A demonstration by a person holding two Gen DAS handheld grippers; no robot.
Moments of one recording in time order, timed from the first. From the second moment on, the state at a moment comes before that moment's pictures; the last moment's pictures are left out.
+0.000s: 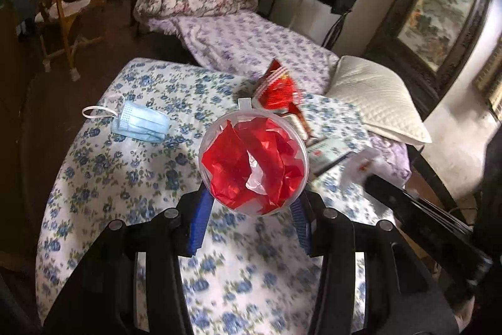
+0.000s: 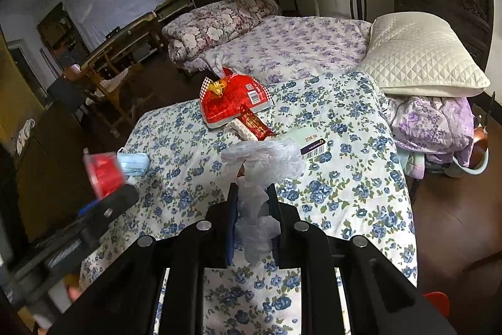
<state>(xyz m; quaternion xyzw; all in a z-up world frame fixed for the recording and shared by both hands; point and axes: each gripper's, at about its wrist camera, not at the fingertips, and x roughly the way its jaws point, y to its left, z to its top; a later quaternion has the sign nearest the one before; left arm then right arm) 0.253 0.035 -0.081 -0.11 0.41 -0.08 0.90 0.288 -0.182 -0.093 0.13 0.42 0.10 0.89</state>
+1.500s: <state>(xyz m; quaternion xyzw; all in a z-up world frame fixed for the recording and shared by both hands) 0.040 -0.257 -0.041 0.02 0.37 -0.41 0.83 -0.032 -0.451 -0.101 0.10 0.40 -0.15 0.90</state>
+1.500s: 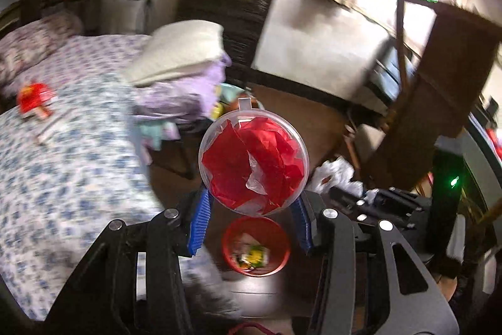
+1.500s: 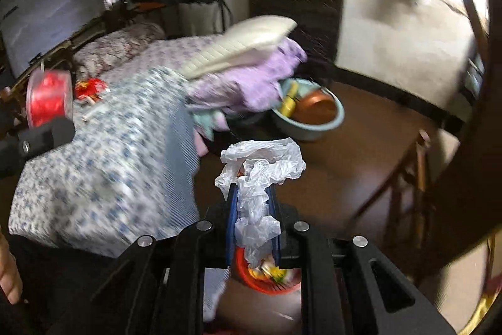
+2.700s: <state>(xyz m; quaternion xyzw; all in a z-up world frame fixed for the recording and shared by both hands) 0.049 -0.411 -0.244 0.14 0.54 -0.39 0.73 -0.051 -0.546 -0.383 0.25 0.54 -0.17 0.78</state>
